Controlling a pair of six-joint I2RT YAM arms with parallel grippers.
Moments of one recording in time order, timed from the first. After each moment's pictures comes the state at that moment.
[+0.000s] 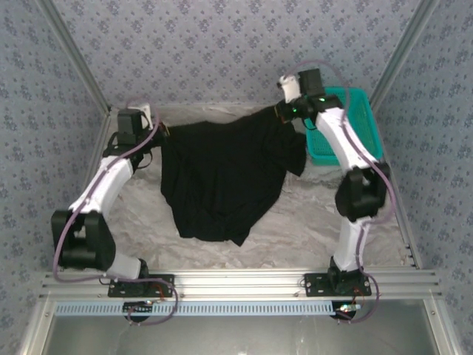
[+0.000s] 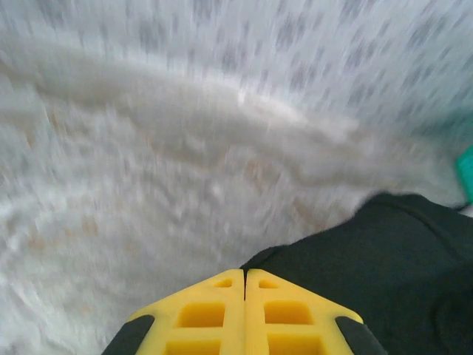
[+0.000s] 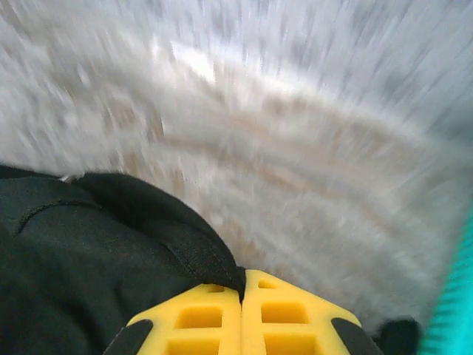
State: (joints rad) left arm -0.09 1.42 1.15 -0.23 0.17 -0.35; right arm 0.23 1.86 1.88 -0.65 -0.24 -0.15
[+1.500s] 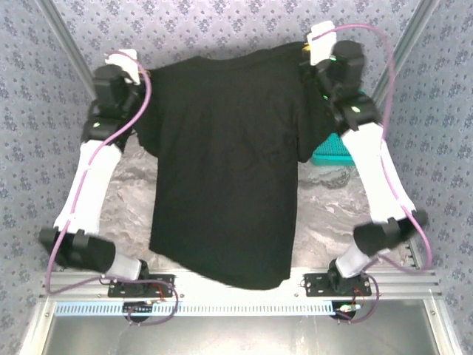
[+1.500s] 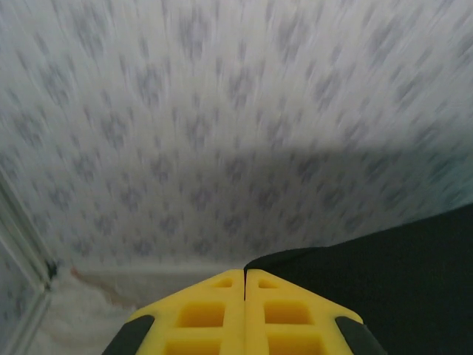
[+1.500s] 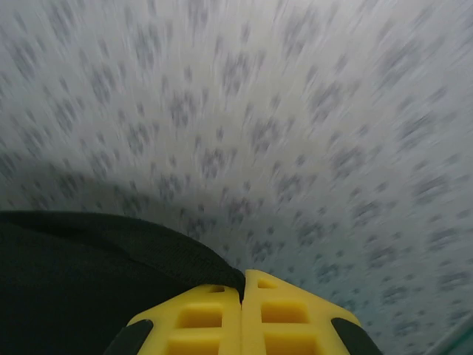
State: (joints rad) left arm -0.15 1.52 1.61 -0.33 -0.08 -0.09; right arm 0.29 1.70 1.97 -0.37 0.14 -0.27
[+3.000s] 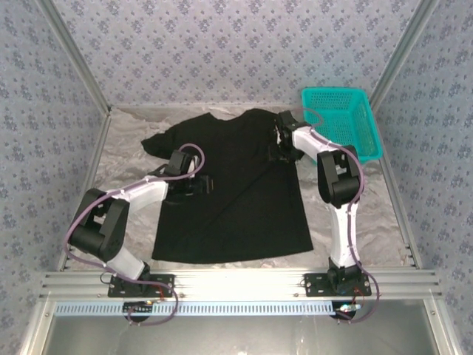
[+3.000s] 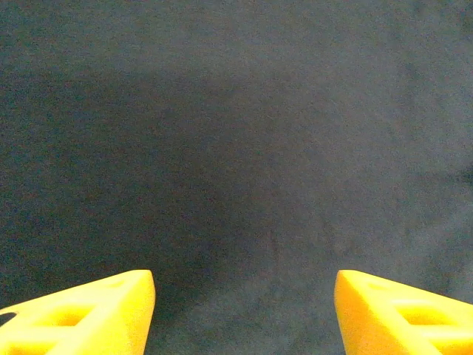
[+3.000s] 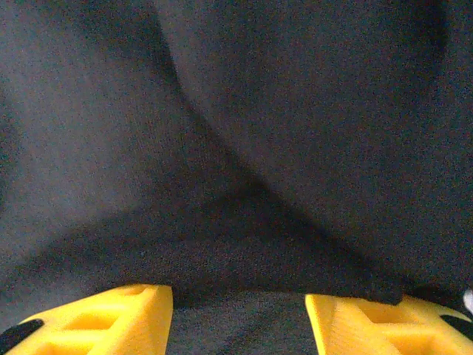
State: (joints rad) left arm -0.46 1.57 0.84 -0.23 0.14 -0.43; right arm 0.29 2.25 1.78 -0.76 -0.03 0.27
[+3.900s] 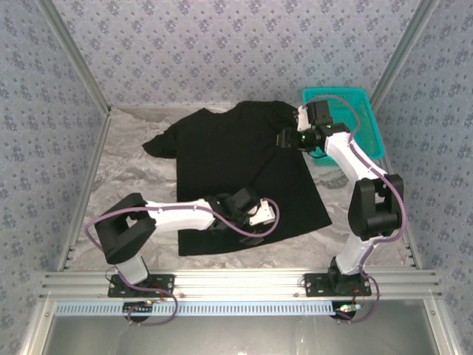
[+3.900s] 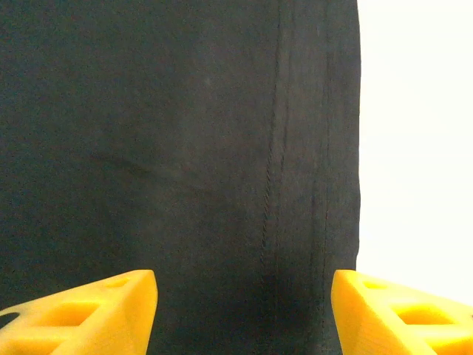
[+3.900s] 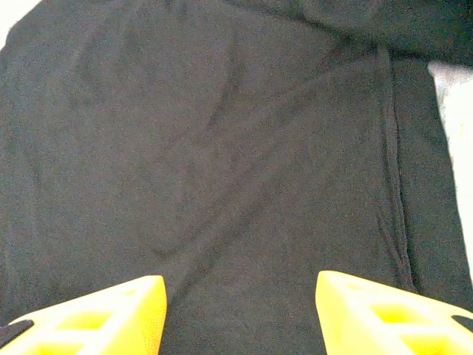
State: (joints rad) left arm -1.09 1.71 0.97 -0.29 0.14 0.17; right arm 0.18 1.74 1.40 -0.59 -0.32 0.25
